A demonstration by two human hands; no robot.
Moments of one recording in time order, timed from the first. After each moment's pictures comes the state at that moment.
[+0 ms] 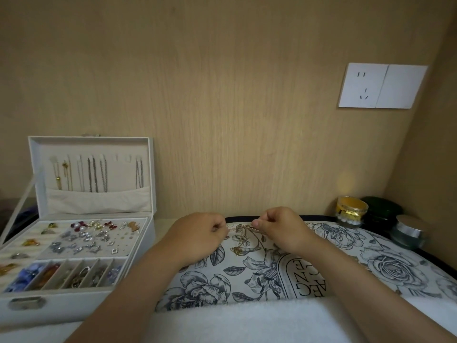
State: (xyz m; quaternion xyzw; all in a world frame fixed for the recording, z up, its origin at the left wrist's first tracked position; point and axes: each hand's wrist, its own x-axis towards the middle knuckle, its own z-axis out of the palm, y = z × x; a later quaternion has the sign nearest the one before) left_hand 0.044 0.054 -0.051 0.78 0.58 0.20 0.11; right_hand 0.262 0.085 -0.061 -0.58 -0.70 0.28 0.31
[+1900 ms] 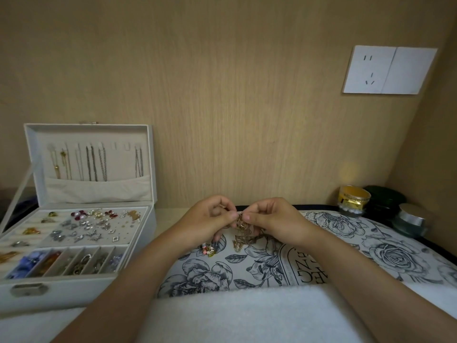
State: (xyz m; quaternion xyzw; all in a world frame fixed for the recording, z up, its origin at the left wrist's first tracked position) left_hand 0.046 0.057 -0.061 0.69 0.47 0.37 0.42; right_hand 0.250 0.071 -0.060 -0.44 -0.69 0.45 0.35
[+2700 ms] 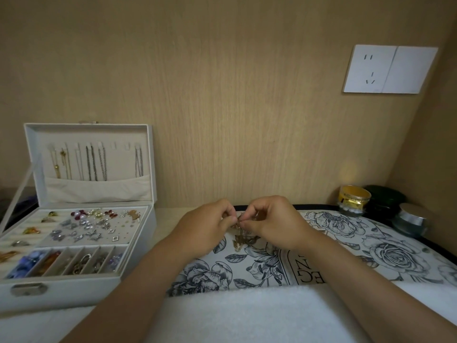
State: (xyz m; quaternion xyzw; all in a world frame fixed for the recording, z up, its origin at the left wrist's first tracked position) left_hand 0.052 0.059 -0.070 0.79 0.54 0.26 0.14; right_hand 0.247 0.070 -0.065 -0.45 -0.77 0.26 0.36
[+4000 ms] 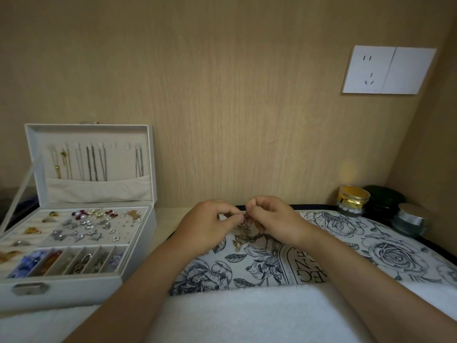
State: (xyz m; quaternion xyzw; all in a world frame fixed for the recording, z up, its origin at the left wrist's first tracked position) left_hand 0.053 0.062 -0.074 0.75 0.49 0.37 0.23; right_hand 0.247 0.073 -0.061 -0.44 -0.73 0.39 0.34
